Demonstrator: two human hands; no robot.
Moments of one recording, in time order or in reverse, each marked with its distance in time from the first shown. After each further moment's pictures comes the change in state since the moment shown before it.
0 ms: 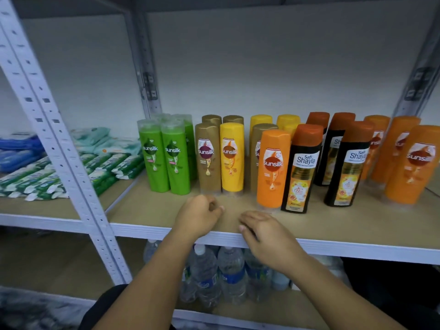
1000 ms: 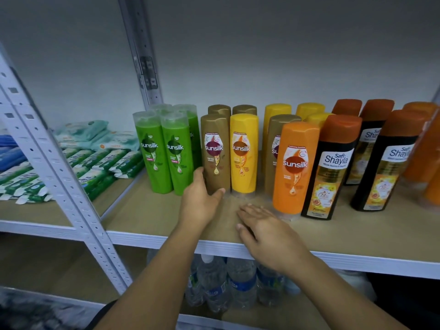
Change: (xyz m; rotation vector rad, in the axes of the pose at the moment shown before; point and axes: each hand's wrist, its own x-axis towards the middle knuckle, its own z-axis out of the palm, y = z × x) left_hand 0.057 -0.025 0.016 -0.453 0.237 -0.108; right_hand 0.043 -0.004 0.020 -0.018 -0.059 -0.033
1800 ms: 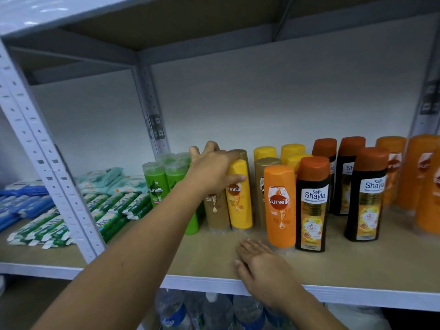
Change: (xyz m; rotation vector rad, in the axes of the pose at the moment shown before) left_hand 0.056 0.173 -0.053 0.997 -0.091 0.613; right_hand -0.005 0.004 -0.005 0.011 -0.023 0.005
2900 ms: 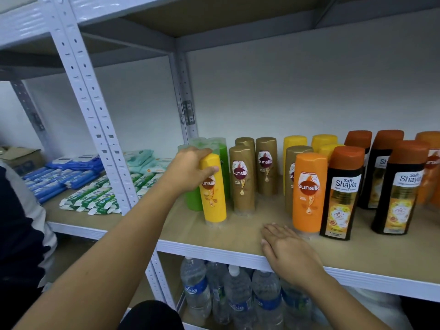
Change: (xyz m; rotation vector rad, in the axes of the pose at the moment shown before) left_hand -0.095 -0.086 -0.012 -0.327 0.037 -0.262; right_hand -0.004 -0.008 0.007 -0.110 0.023 0.037
